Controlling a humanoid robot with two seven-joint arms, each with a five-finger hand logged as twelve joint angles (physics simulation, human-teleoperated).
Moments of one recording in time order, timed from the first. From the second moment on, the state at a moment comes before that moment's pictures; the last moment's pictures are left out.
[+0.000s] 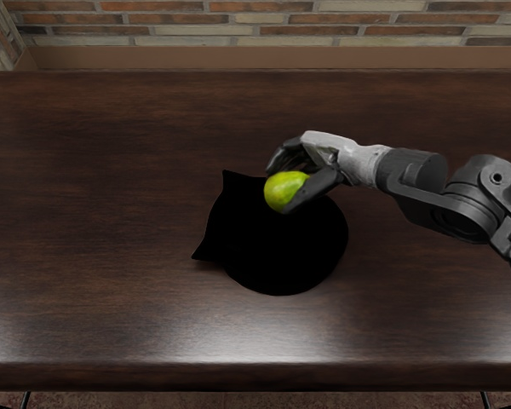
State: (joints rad) left arm -0.04 0.00 -0.01 0.00 0.10 0.18 0.60; right arm 0.74 -0.44 0.80 1.60 -0.86 0.14 -0.61
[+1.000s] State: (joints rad) left arm -0.04 0.00 -0.01 0.00 0.10 0.18 0.60; right arm 0.36 -0.61 1.32 1.35 -0.05 0.61 -0.61
